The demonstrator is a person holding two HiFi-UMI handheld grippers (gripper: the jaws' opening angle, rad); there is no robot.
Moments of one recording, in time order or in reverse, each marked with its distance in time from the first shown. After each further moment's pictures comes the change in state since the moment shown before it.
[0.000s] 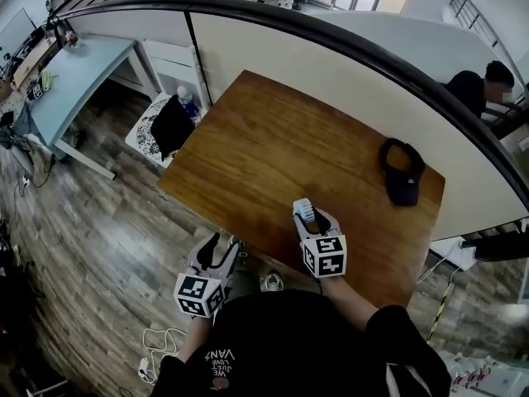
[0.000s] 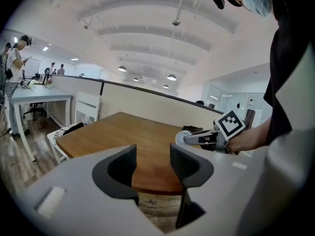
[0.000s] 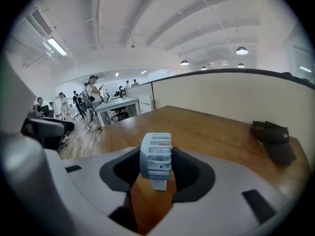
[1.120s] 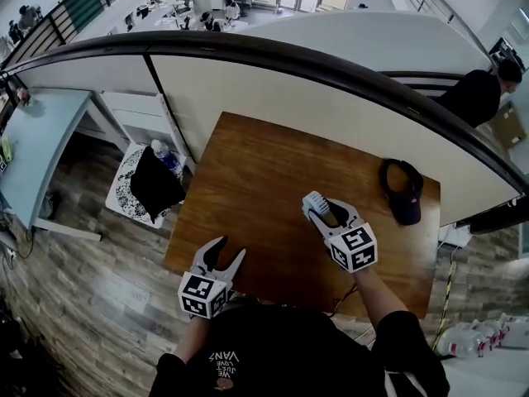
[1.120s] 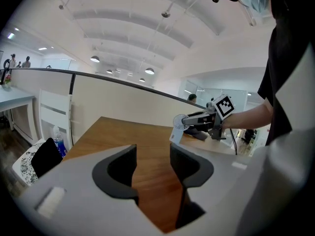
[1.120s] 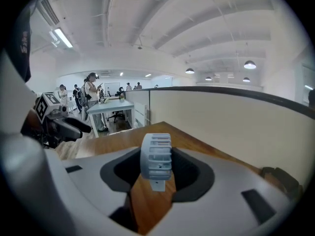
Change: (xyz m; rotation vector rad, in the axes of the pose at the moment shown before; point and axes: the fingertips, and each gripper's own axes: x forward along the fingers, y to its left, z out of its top) left arm 0.132 0.111 0.080 0.135 0.091 -0.320; right arm 0.089 -0.054 0.133 -0.120 -0.053 -0.027
